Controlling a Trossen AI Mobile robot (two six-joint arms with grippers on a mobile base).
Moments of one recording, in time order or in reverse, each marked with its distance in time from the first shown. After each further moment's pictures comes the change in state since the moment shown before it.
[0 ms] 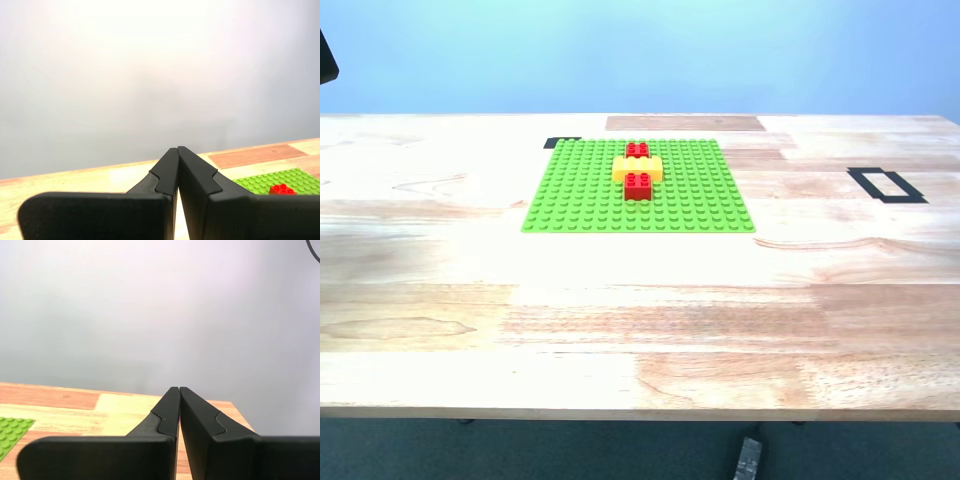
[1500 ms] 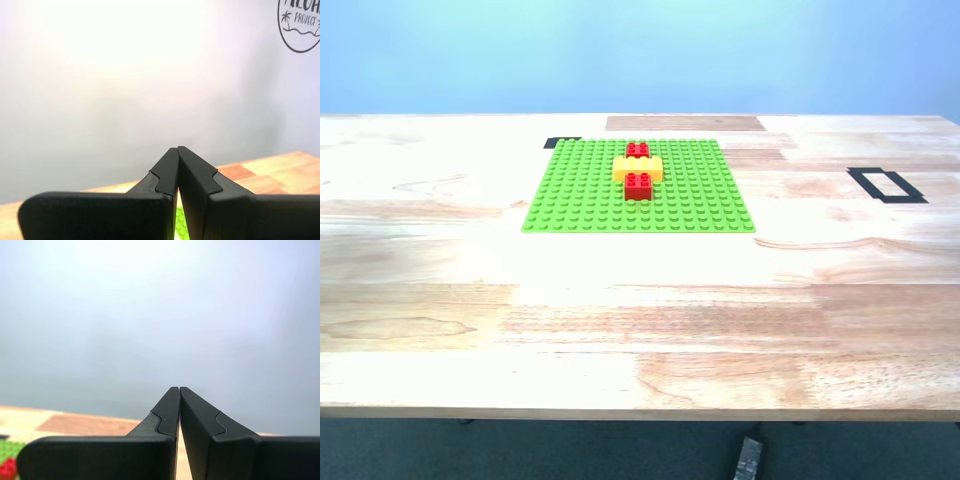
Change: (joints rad) arm 0 -0.001 0.027 0.100 -0.002 0.154 -0.090; arm 1 0.119 0.153 0.128 0.091 -0.077 0.069
